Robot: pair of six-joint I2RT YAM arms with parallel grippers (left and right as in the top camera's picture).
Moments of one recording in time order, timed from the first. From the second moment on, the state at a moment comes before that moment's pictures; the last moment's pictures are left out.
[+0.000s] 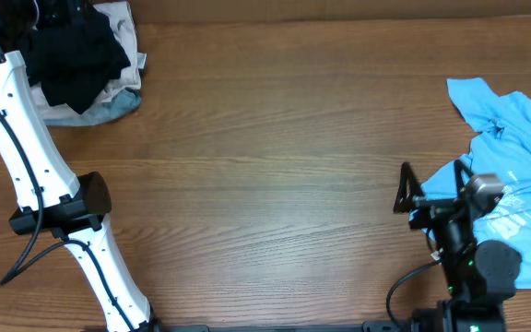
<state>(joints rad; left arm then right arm) 0.28 2.37 3.13 -1.44 0.26 0.08 -0.03 0.31 0.29 -0.01 -0.16 0.20</state>
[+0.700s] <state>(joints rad) 0.28 2.37 3.13 -1.44 0.26 0.08 -0.02 0.04 0.02 -0.03 -0.11 0.20</state>
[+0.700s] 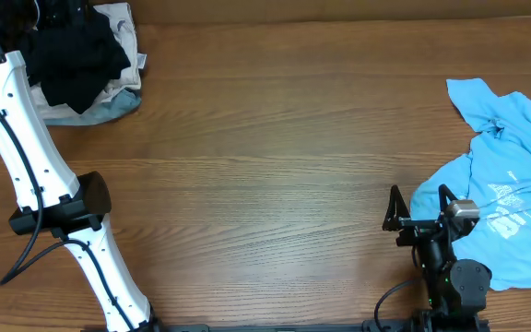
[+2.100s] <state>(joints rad) 0.16 2.10 2.67 -1.44 0.26 0.08 -0.02 0.01 0.02 -0.03 -0.10 0.20</state>
